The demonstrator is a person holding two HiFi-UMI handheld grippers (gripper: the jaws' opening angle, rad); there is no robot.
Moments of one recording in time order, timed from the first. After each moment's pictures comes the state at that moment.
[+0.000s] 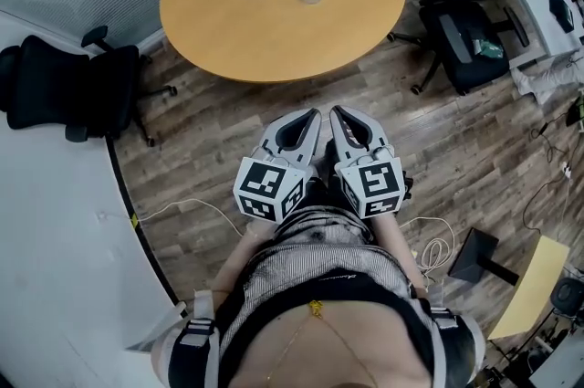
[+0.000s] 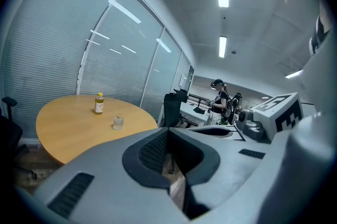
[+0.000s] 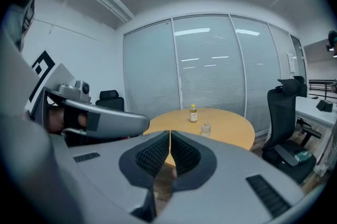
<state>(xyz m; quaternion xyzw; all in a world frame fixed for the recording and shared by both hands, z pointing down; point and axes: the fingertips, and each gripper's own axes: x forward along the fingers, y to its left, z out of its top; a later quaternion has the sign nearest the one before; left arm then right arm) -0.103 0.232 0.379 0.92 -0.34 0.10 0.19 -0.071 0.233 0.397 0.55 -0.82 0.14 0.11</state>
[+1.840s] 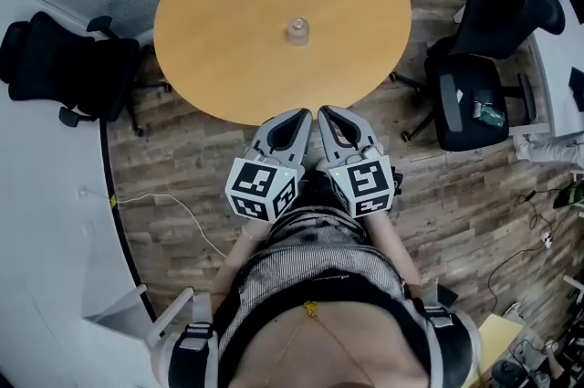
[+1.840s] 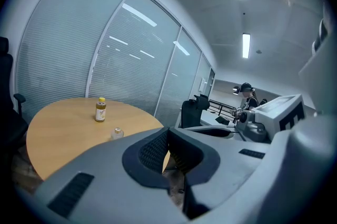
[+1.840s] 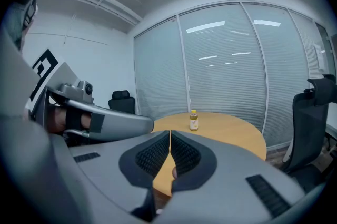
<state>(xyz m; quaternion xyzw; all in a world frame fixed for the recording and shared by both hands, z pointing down) 0.014 0.080 0.378 0.87 -0.45 0.08 0.20 0.039 0.076 0.393 0.44 -0.88 0.12 0.12</state>
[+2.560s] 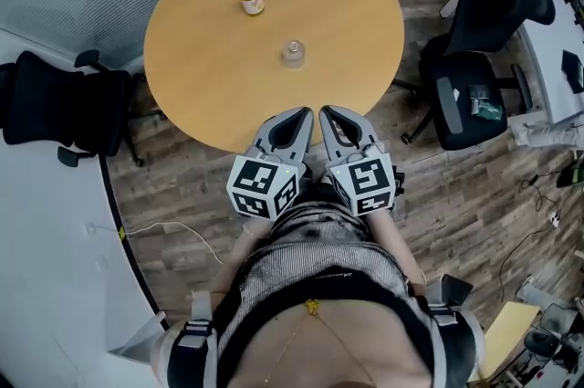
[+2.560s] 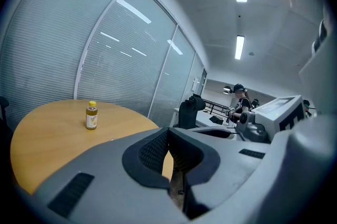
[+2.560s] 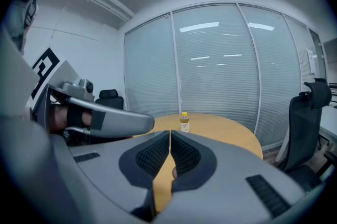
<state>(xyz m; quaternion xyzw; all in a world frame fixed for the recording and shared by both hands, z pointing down) 0.002 0.013 0.375 0.89 -0.40 0.08 0.20 0.027 0.013 0.391 0.49 -0.86 0.12 0.12</state>
